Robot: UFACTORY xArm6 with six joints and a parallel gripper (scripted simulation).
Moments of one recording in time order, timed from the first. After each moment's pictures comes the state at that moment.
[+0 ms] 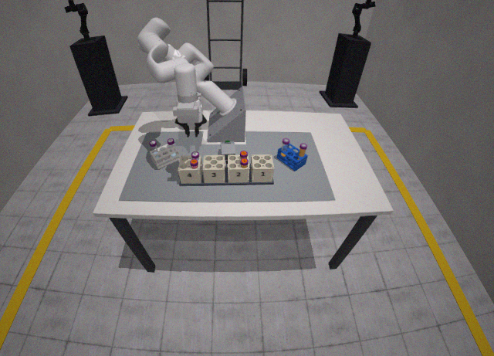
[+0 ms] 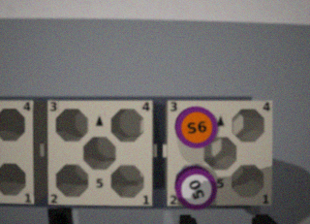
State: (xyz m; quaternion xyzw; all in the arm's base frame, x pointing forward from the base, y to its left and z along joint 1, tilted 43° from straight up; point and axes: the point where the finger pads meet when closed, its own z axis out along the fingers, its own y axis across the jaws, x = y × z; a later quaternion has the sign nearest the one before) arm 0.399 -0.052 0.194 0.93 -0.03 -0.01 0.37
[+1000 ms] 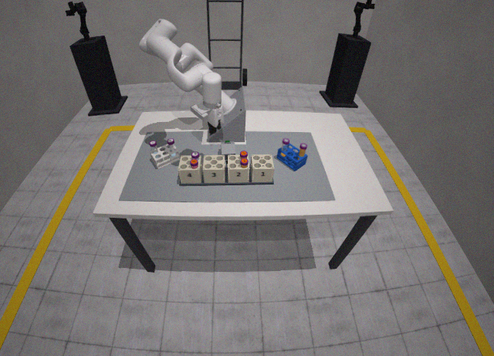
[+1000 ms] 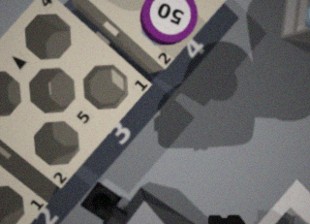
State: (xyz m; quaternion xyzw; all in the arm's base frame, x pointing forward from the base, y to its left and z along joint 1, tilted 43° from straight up) arm 0.312 -0.027 0.099 0.81 -0.43 0.08 0.38
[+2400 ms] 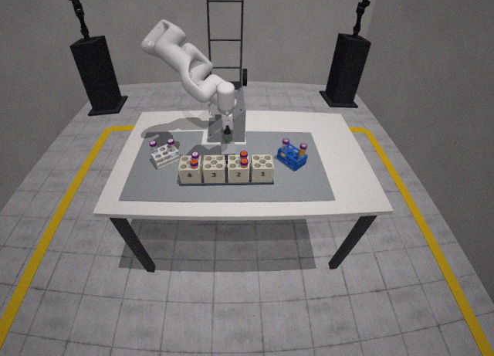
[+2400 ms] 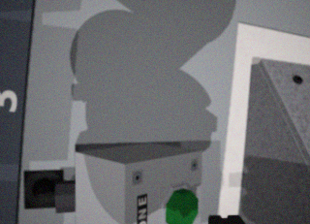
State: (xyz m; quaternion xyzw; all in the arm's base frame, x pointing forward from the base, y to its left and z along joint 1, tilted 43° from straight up) arm 0.243 -0.014 0.013 0.62 -0.68 0.15 0.35
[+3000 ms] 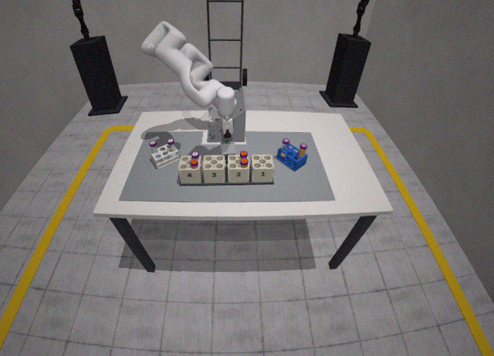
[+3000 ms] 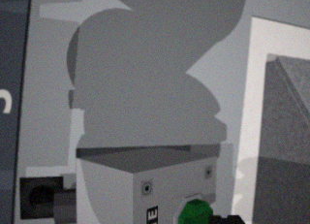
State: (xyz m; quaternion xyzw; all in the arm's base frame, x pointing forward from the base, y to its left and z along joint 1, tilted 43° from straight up) arm 0.243 -0.029 -0.003 0.62 -0.68 0.15 0.35
